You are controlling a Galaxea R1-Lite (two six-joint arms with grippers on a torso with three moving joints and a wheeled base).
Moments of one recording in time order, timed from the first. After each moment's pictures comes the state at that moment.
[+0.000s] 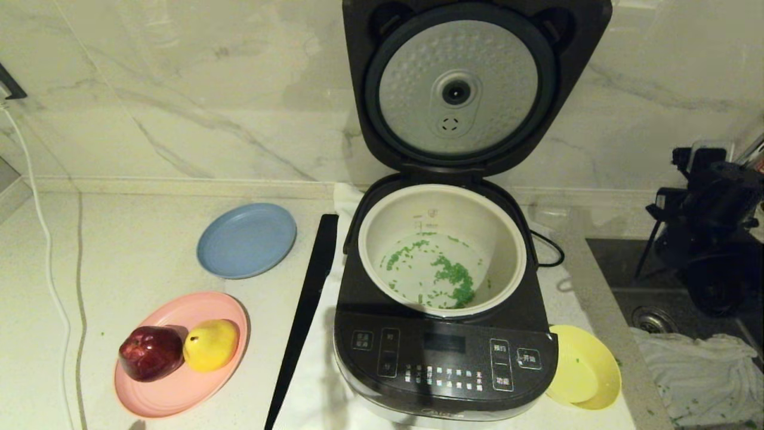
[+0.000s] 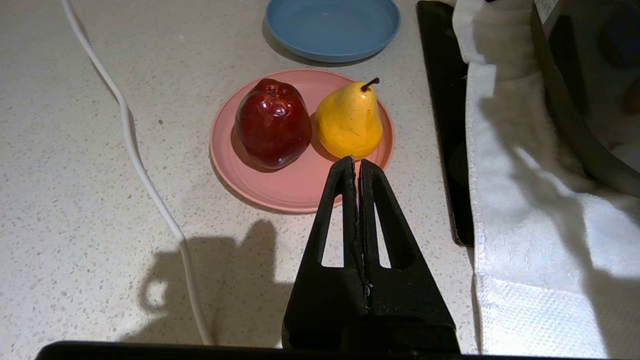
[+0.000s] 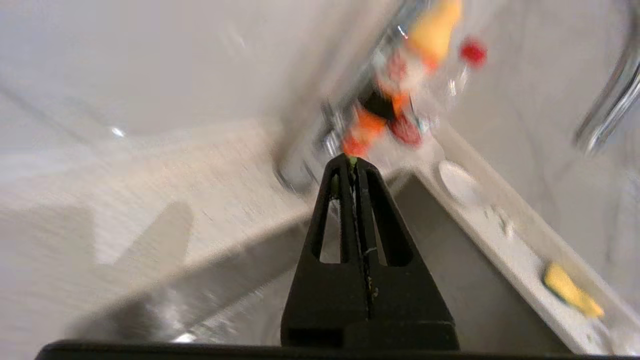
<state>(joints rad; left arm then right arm) -0.02 0.00 0.00 -0.01 0.00 0.01 -0.02 1.96 -0.97 -1.22 -0.82 -0.33</state>
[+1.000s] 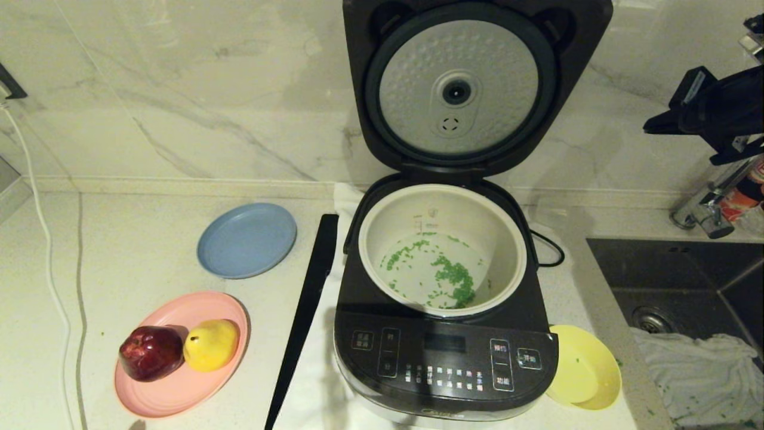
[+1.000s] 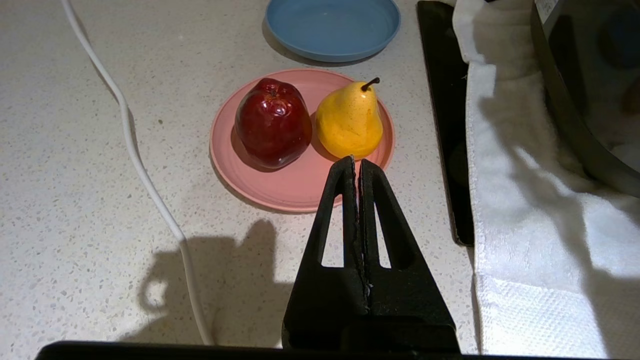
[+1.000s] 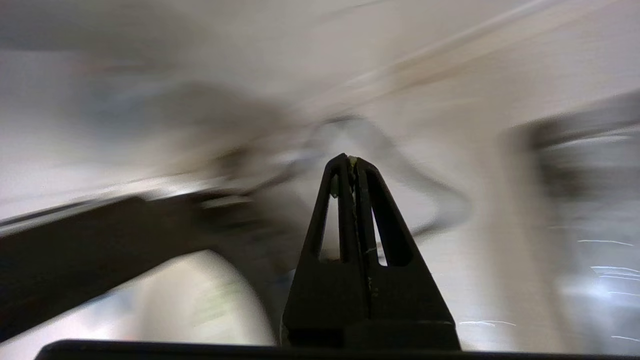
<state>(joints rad) -0.02 0.00 0.00 -0.01 0.00 0.01 -0.05 1.76 -1.92 0.50 0.21 0.59</state>
